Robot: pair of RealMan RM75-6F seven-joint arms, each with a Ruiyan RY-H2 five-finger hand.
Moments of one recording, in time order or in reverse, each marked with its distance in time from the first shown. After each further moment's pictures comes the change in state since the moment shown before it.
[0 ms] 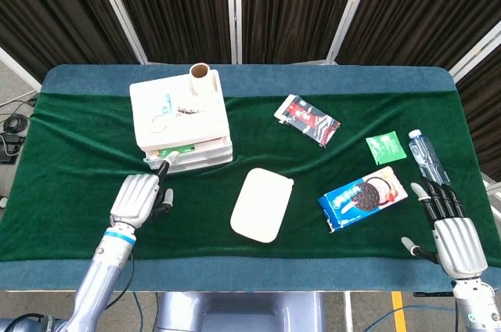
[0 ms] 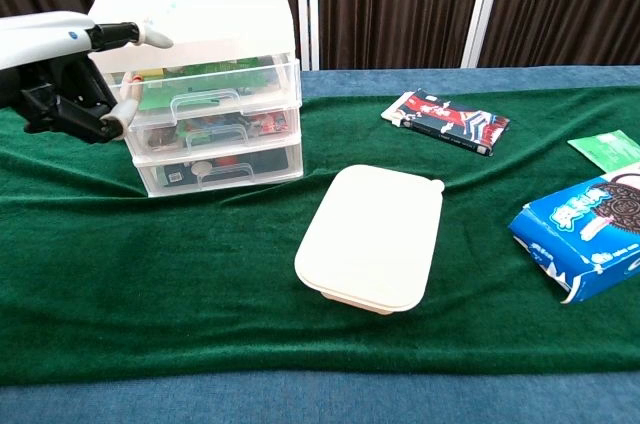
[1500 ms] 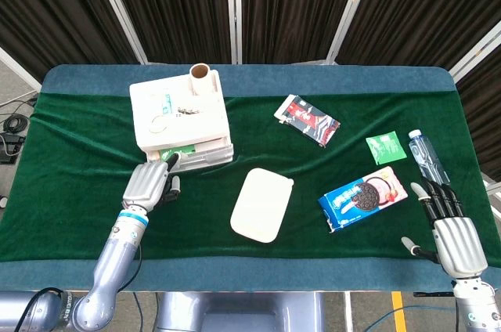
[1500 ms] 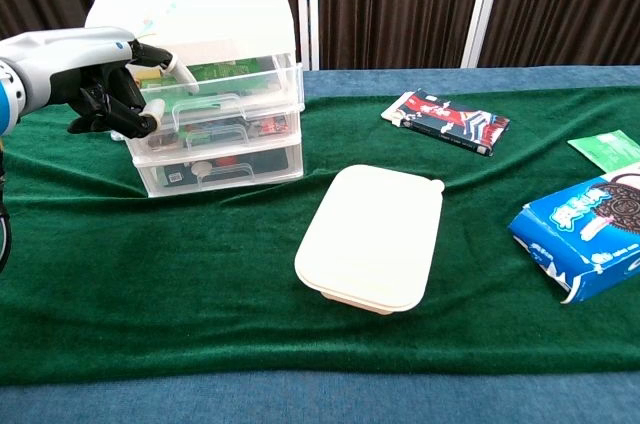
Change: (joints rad) left arm -0.146 -0.034 -0.046 0.092 -0.222 -0.007 -0.027; right arm 0.002 0.001 -0.001 0.000 0.002 -0.006 0.004
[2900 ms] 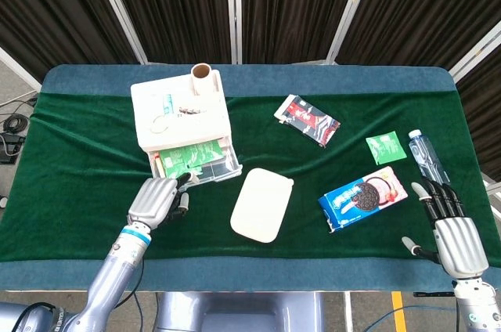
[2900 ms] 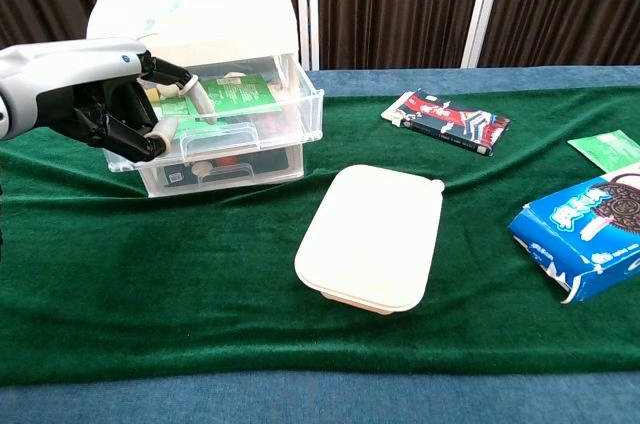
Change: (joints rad) left arm 0.013 0.019 0.105 -0.092 0.124 0.003 -0.034; right arm -0.002 0.003 0.001 -0.002 -0.003 0.007 0.002
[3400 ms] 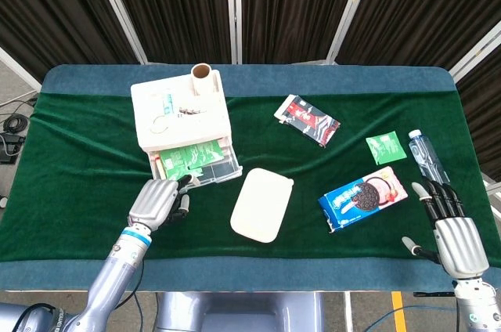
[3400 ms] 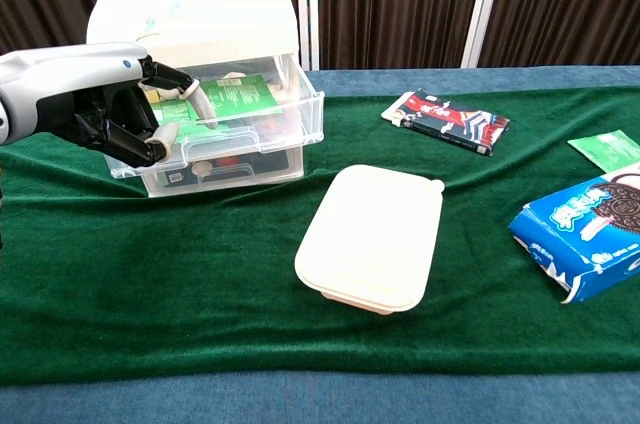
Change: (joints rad) left arm 0.003 0.000 0.012 -0.002 0.015 0.000 -0.002; right arm 0.000 0.000 0.000 -0.001 0.000 -0.002 -0.001
